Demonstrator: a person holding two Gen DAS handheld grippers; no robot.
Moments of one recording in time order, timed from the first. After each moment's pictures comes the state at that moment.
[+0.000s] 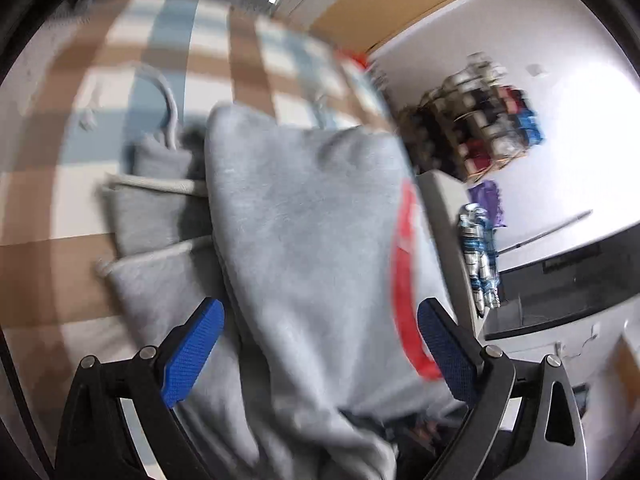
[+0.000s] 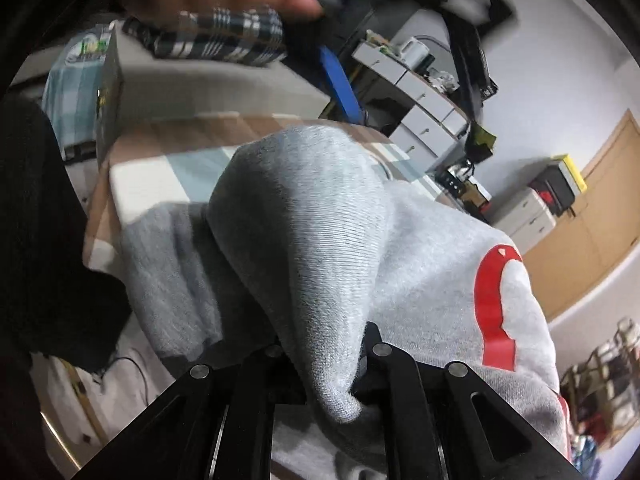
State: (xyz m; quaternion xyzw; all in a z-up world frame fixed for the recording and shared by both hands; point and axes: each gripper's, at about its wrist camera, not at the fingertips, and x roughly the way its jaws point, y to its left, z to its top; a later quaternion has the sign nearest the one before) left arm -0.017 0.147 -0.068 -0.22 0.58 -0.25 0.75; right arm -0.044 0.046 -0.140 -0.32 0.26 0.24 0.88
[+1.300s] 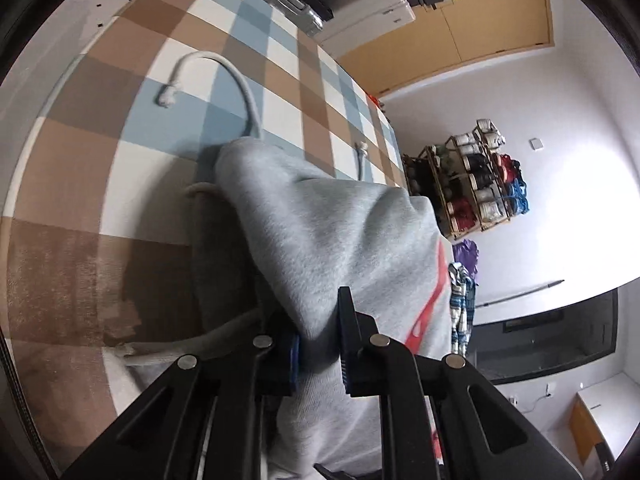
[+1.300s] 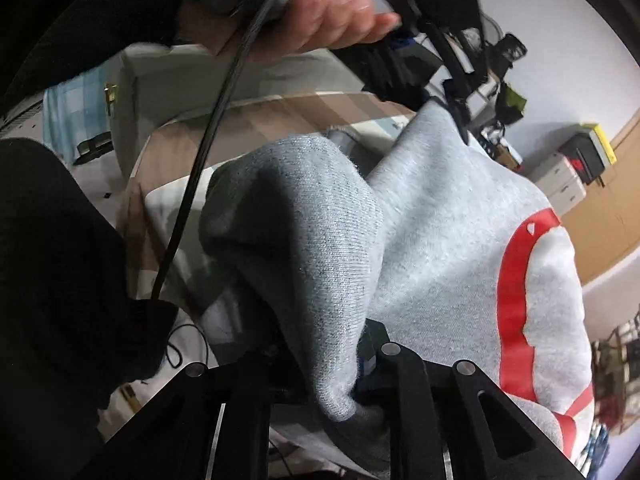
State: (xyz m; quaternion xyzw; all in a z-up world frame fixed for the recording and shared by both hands) left arm 0.008 0.213 -0.121 -0.34 0.52 -0.24 0.75; right arm -0.042 0.119 -0.148 -0.32 0.37 0.24 0.83
